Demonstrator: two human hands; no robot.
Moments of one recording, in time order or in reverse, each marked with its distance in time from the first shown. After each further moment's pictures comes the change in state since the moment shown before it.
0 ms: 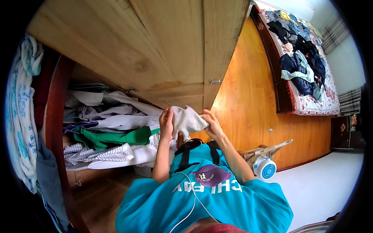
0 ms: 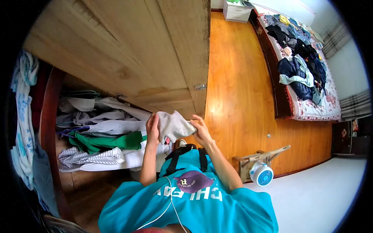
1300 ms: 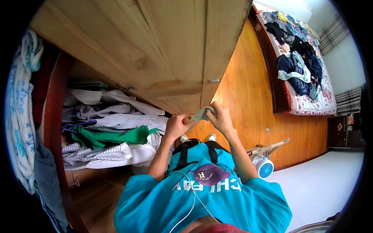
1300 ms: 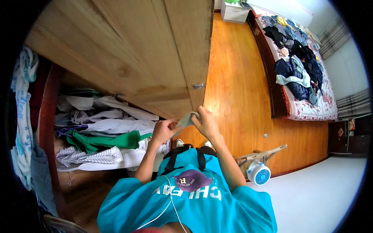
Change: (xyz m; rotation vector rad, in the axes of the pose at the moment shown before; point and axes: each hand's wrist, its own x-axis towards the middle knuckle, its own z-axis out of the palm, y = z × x) left_hand -0.007 0.010 0.023 0.916 -0.434 0.281; right_hand -0.040 -0.087 0.065 -1.410 0.084 -0.794
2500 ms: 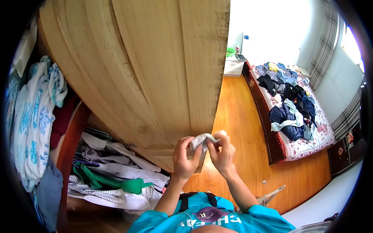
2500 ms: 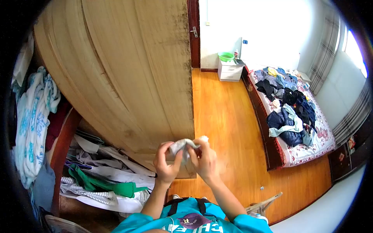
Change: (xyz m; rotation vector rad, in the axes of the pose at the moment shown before) left_hand 0.085 0.158 -0.028 -0.190 0.699 0.546; right_hand 0.077 -0.099 -0.079 0.053 0.415 -0.375
